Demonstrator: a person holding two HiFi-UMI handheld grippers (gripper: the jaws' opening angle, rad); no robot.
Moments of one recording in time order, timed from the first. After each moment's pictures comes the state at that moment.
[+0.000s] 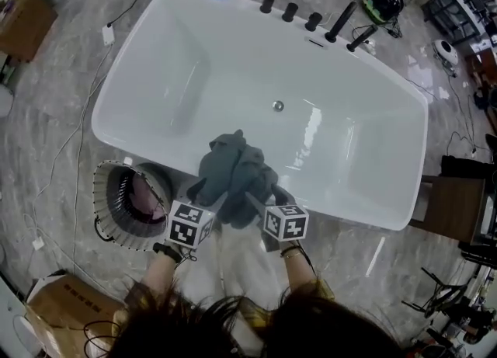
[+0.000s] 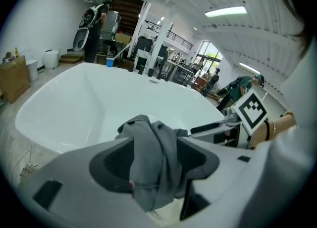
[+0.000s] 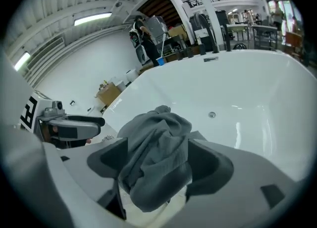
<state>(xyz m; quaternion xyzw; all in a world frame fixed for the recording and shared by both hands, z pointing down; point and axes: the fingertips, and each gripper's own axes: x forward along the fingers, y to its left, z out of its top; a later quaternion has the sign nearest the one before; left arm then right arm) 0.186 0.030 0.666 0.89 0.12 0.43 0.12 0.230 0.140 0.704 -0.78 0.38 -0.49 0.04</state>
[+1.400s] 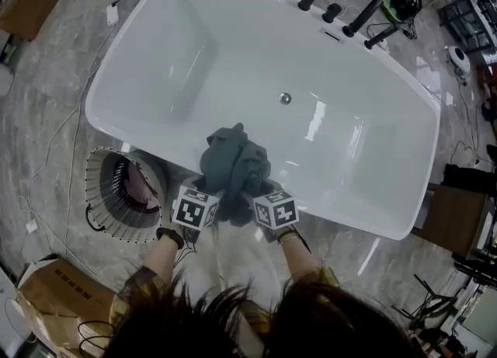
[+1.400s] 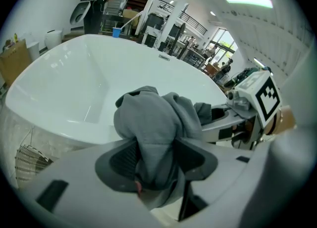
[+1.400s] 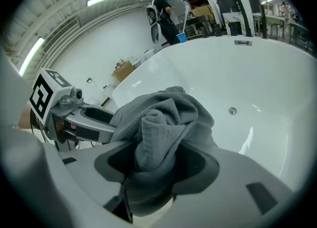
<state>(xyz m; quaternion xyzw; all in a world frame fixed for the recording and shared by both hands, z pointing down) 0.183 0.036 0.759 0.83 0.10 0.53 0.15 0.224 0.104 0.764 -0.69 0.49 -0.52 -0.04</state>
